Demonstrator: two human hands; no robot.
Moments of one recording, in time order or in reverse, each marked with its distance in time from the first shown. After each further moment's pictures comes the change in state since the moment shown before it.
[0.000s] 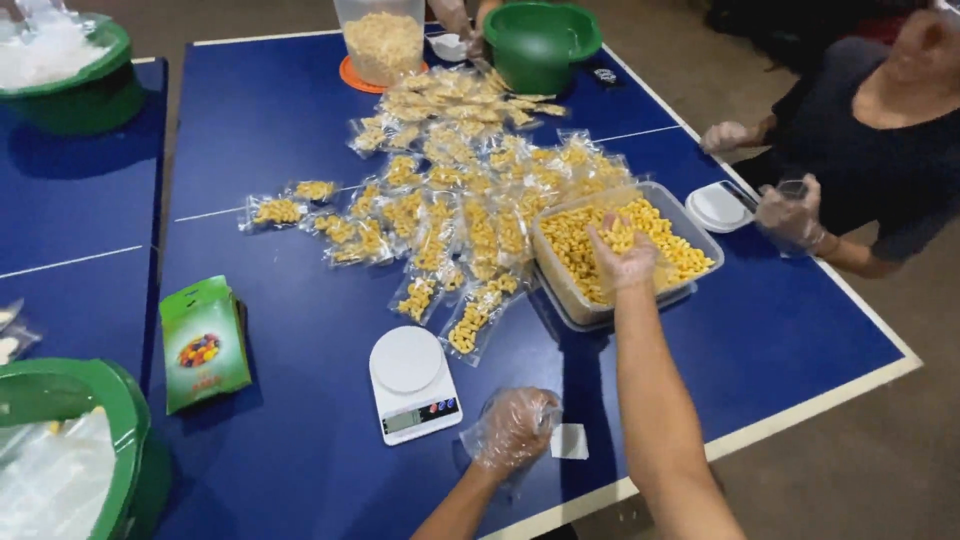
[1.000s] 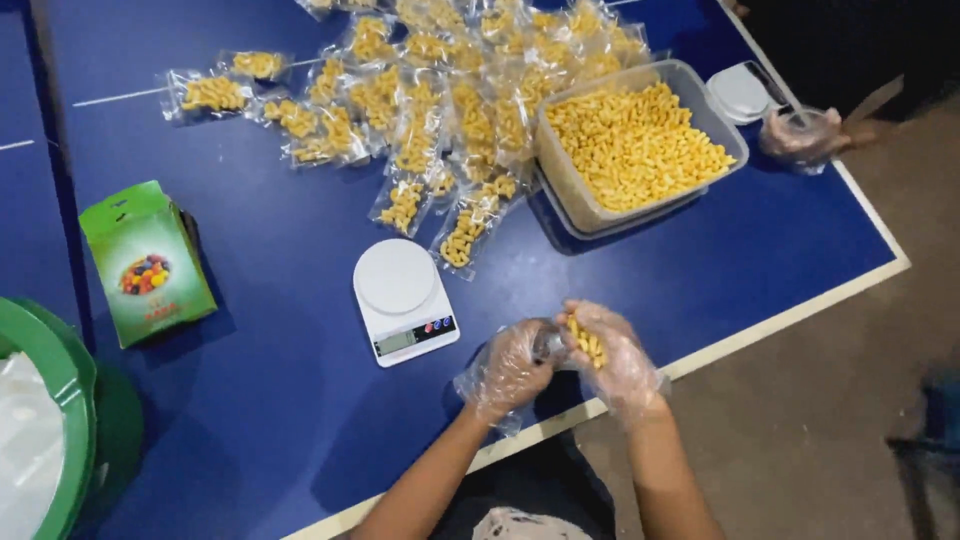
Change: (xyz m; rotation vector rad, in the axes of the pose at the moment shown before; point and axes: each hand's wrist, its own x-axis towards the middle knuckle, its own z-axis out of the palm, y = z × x) left_hand -0.013 0.045 -0.016 0.007 0.121 -0.250; right_hand -0.303 0.061 -0.126 -1.030 0.065 0.200
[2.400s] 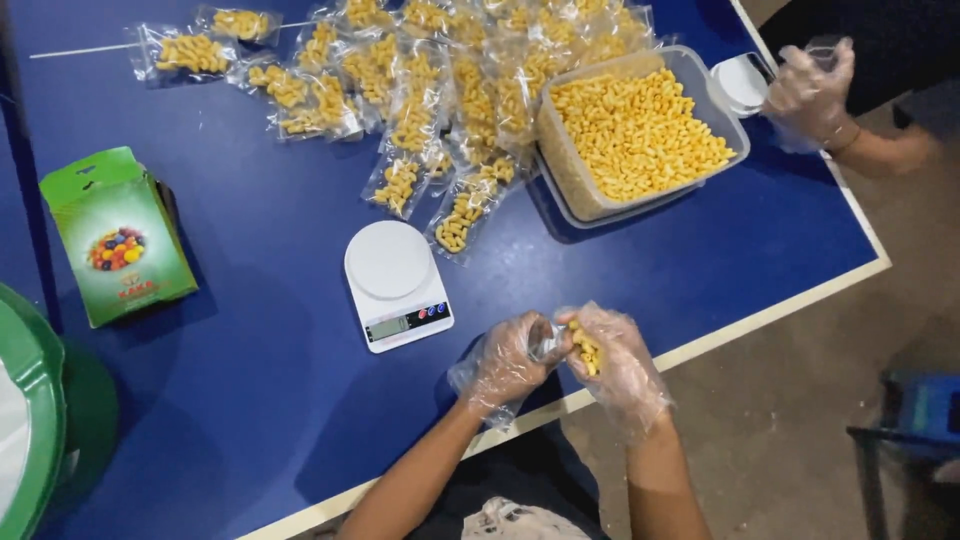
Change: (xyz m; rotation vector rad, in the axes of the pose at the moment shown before) left_hand -0.005 0.006 -0.007 -0.083 -0.077 -0.061; right_hand -0.037 -0.007 0.021 -0.159 -0.084 -0.184
